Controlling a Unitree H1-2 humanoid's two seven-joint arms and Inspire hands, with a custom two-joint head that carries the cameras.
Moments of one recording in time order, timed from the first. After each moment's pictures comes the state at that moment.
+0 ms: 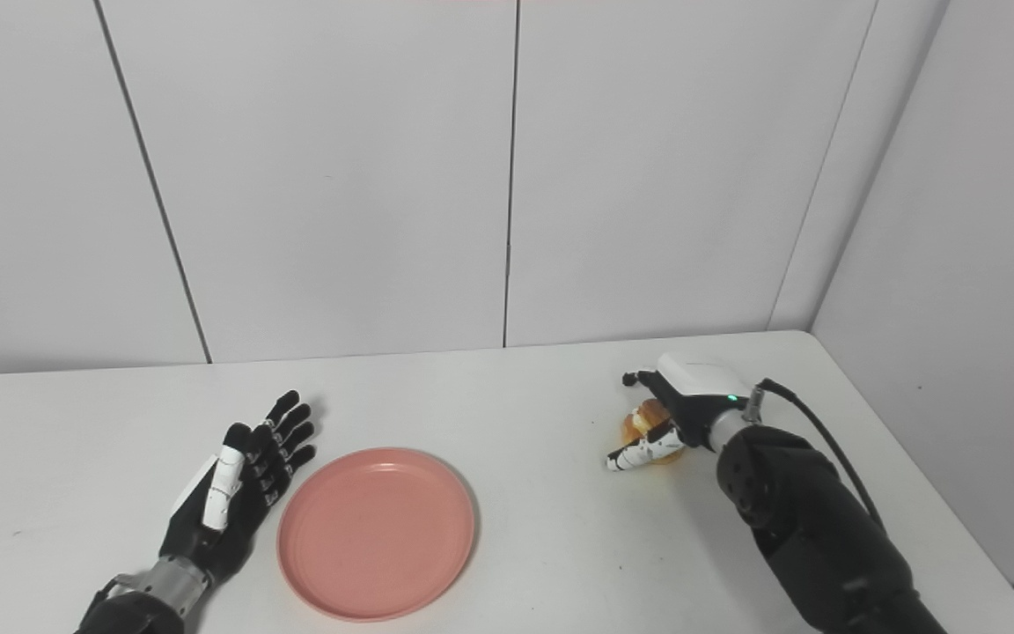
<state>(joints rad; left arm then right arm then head) -0.46 0.16 0.00 0.47 -0.23 -0.06 -0.37 -0.61 -0.52 0.26 0.26 -0.81 0.26 0.37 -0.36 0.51</state>
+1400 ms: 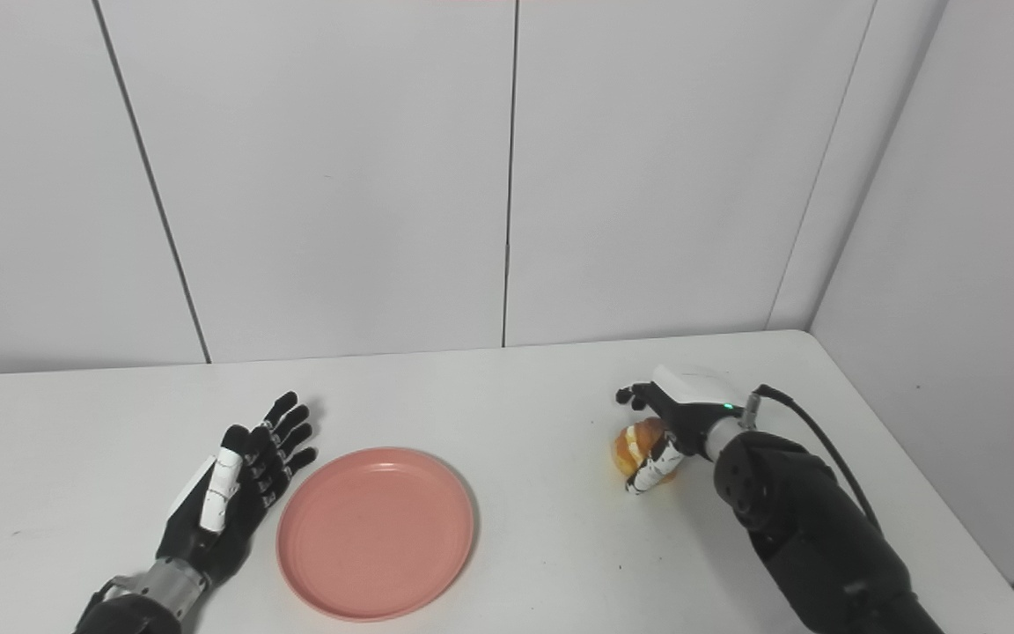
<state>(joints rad) -0.45 0.16 0.00 0.46 -0.23 -0.06 -0.38 -0.60 -0.53 0.27 0.25 -0.75 0.29 0.41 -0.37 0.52</state>
